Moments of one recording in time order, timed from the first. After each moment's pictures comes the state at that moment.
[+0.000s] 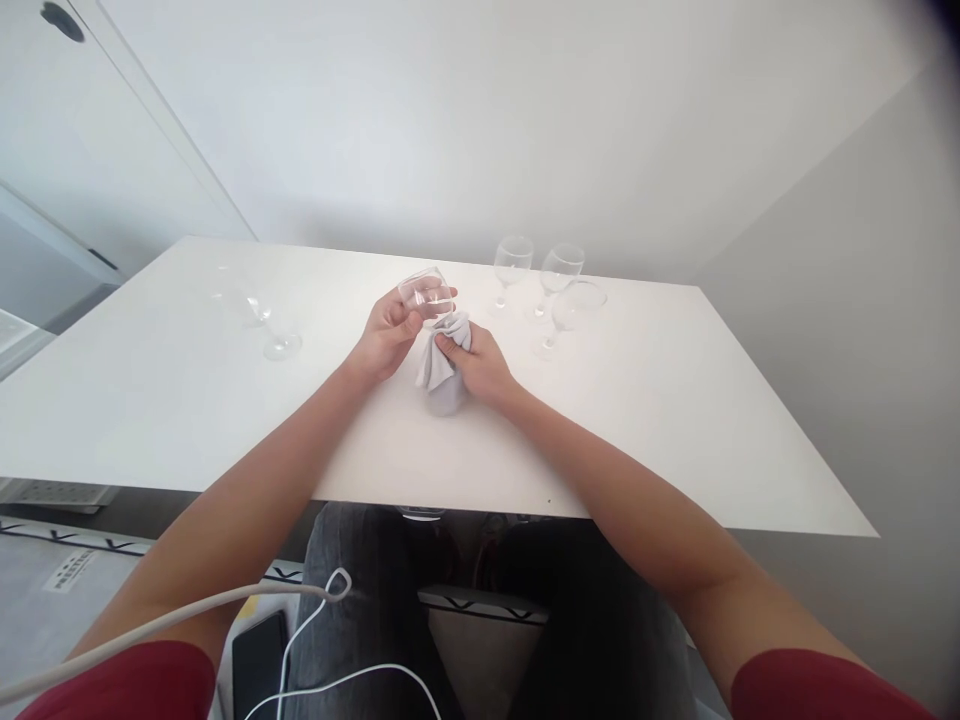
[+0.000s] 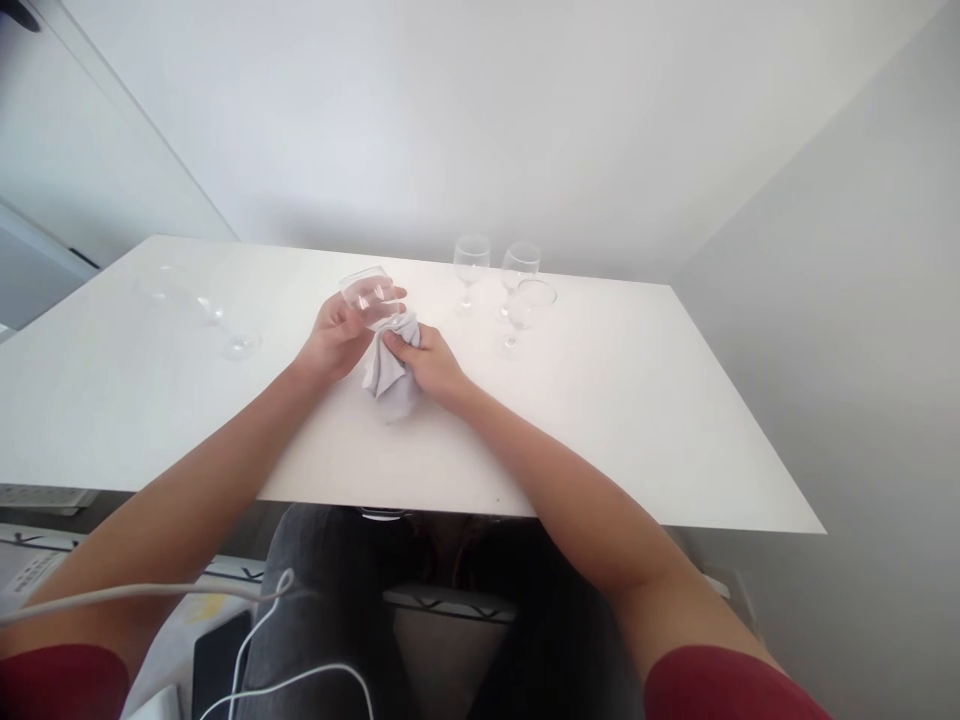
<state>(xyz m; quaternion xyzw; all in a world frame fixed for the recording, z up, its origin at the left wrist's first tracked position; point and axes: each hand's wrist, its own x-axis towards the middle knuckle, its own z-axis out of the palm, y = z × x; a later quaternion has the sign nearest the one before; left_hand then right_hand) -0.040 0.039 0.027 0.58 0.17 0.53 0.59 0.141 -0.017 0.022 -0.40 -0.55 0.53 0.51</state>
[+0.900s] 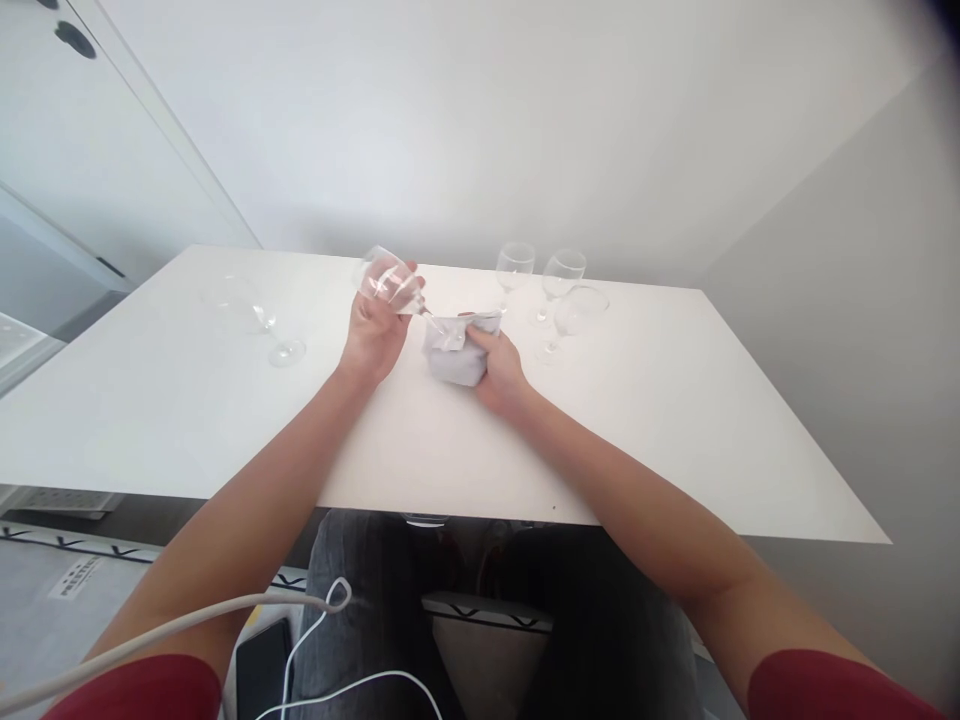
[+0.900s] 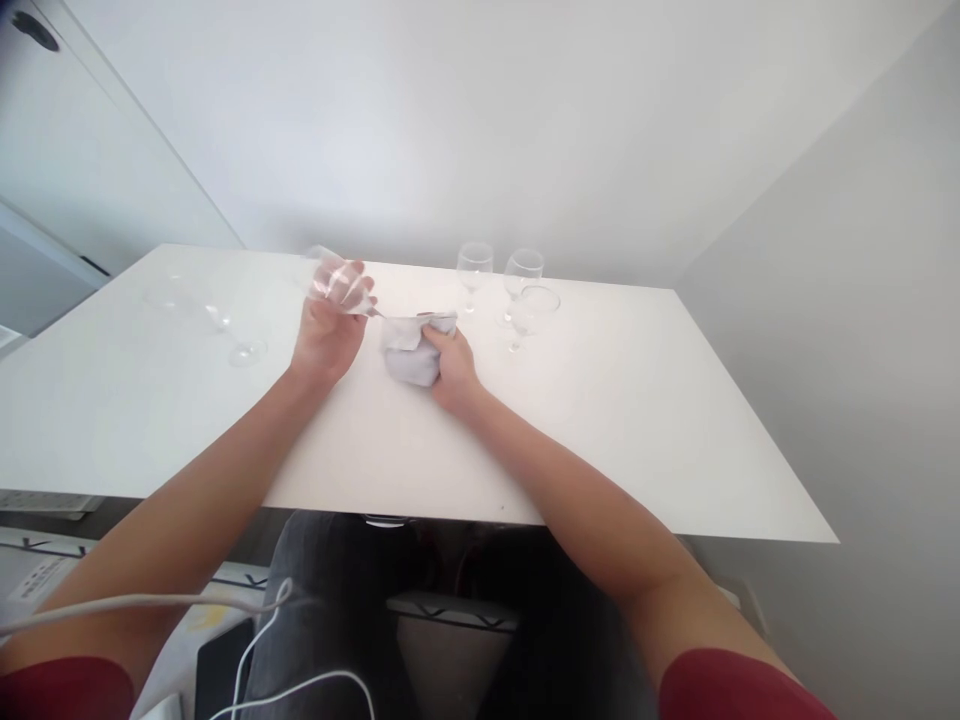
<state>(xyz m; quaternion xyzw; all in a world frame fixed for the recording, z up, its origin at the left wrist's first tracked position) -0.047 0.050 0.026 0.52 0.18 0.64 0.54 0.136 -0.009 0.021 -0.39 -0.26 0.64 0.61</state>
